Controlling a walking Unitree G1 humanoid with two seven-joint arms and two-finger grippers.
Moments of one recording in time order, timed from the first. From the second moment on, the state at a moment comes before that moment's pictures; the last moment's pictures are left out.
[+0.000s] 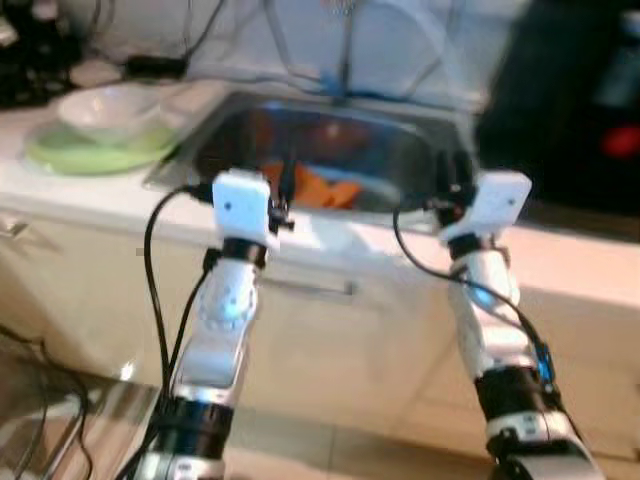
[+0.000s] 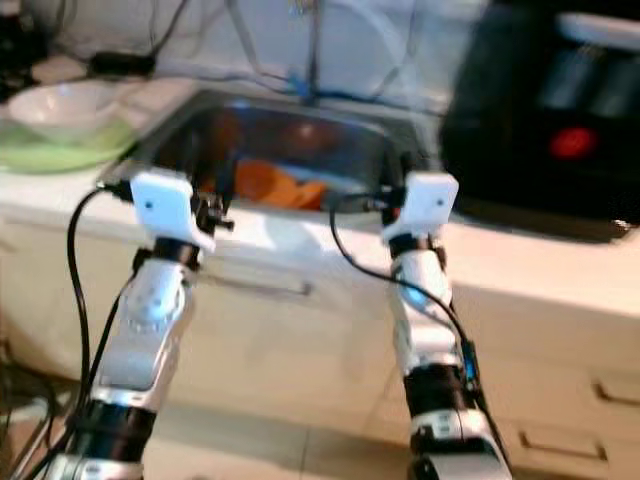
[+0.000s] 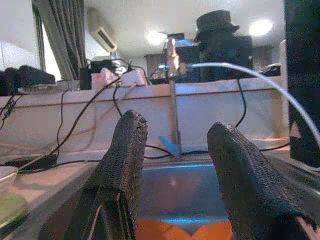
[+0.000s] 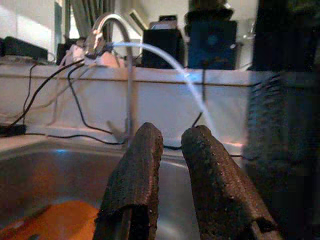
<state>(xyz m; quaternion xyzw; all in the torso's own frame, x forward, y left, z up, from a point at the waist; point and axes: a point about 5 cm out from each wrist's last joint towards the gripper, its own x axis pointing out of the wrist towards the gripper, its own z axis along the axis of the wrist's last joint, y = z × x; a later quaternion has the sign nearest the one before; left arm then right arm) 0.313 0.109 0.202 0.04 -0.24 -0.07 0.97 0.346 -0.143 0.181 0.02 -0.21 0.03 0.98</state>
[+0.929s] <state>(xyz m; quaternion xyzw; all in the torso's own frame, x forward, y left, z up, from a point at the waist) 0.313 0.114 0.185 0.03 -0.21 -0.07 0.97 0.346 -0.142 0.173 0.01 -0.19 0.03 0.98</state>
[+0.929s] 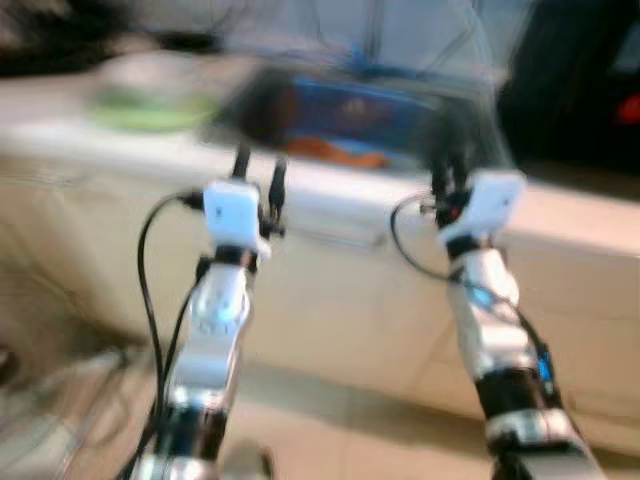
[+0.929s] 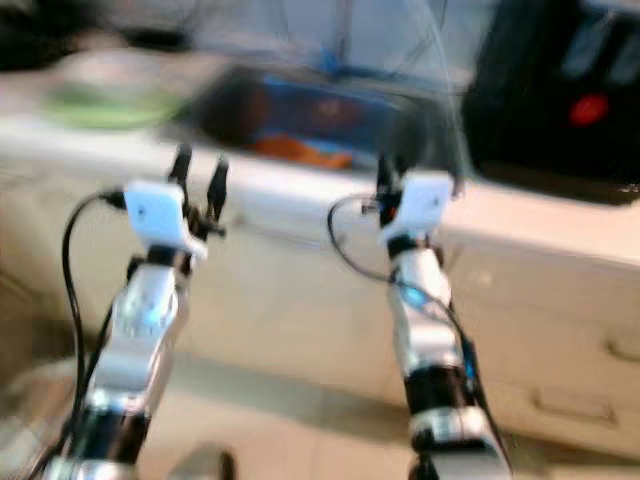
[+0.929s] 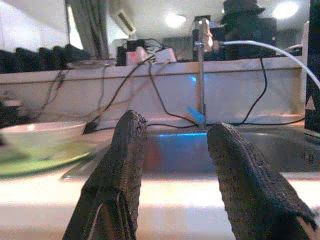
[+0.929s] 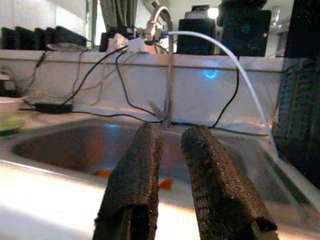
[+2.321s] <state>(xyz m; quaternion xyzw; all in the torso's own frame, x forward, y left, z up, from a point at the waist) 0.168 0.203 -0.084 0.01 0.42 0.03 0.91 0.199 -0.181 -0.074 -0.01 0.42 0.06 0.91</state>
